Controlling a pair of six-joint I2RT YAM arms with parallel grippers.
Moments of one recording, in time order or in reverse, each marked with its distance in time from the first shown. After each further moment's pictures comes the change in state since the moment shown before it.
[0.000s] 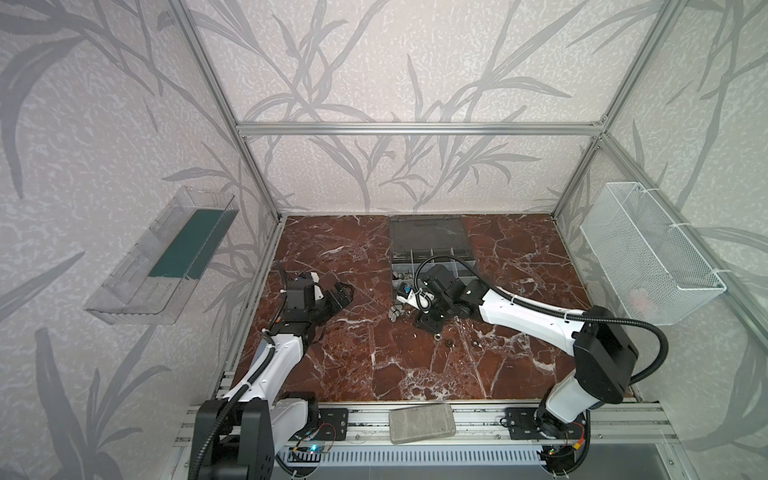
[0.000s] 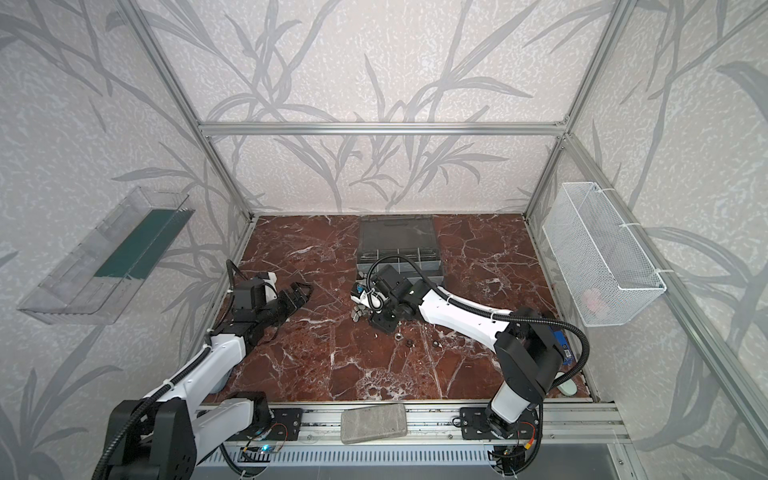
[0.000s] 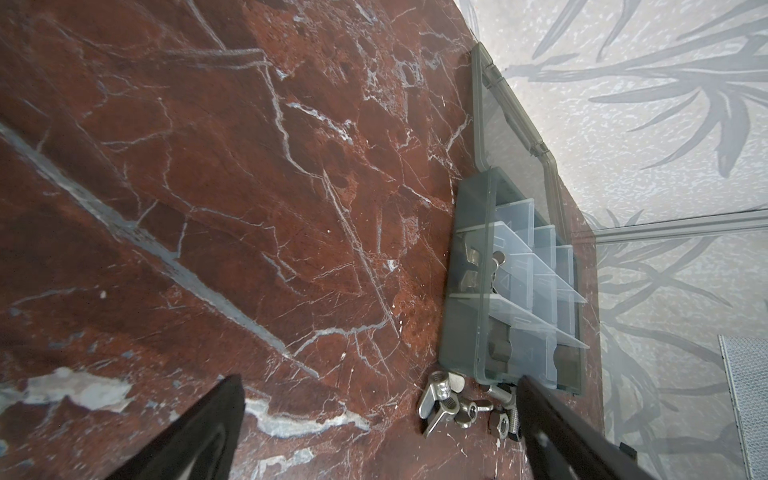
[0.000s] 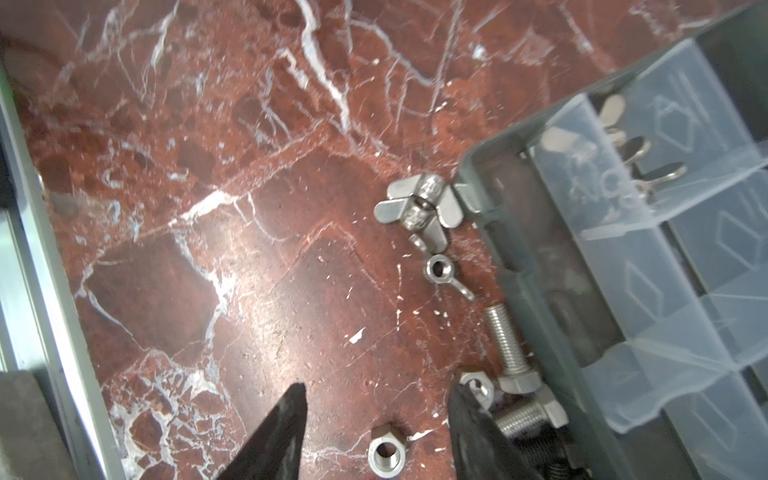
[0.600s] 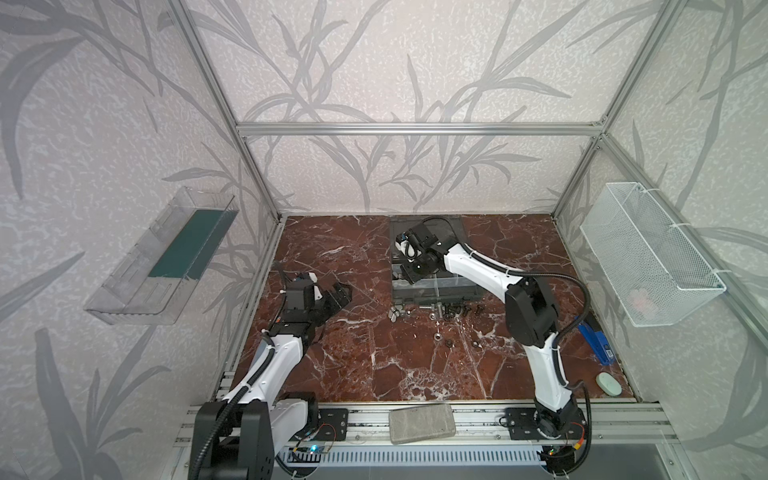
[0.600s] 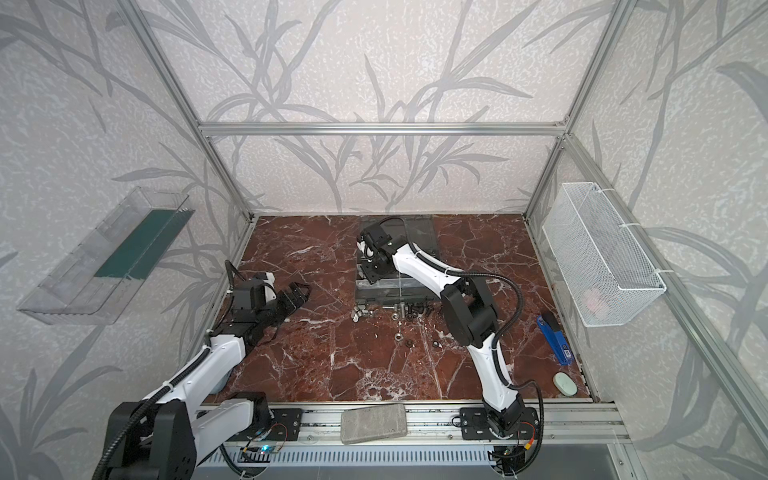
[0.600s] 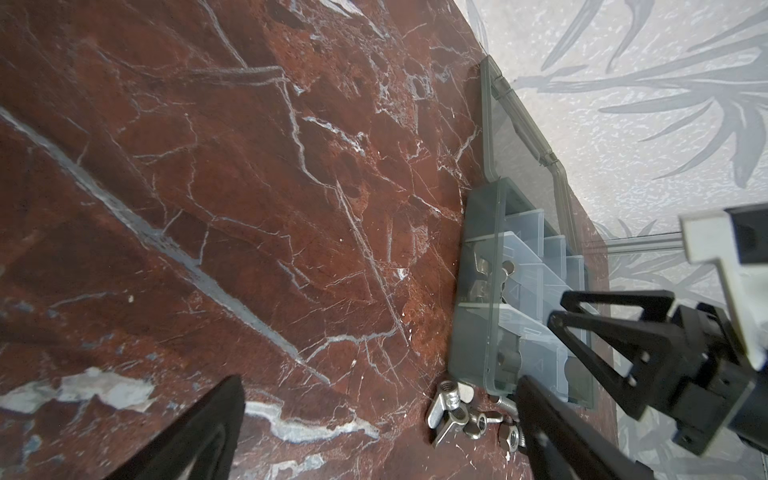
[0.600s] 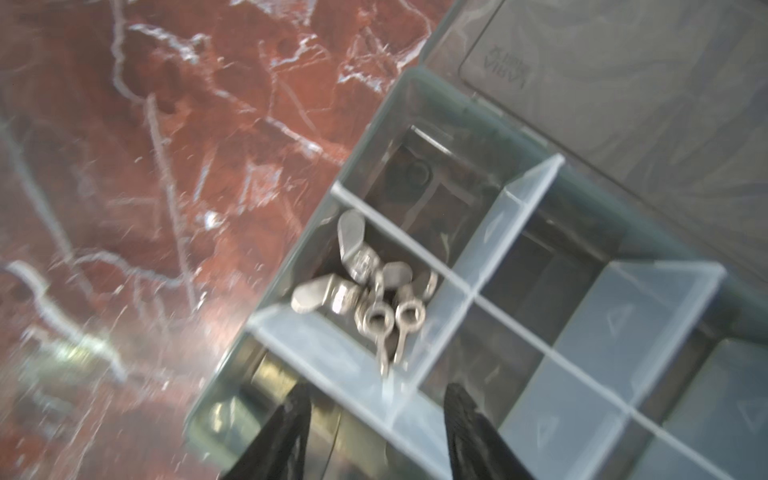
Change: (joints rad) left arm 0.001 -0.013 0.000 -0.011 -0.045 0.002; right arm -0.169 0.463 0.628 -0.180 0.098 0.335
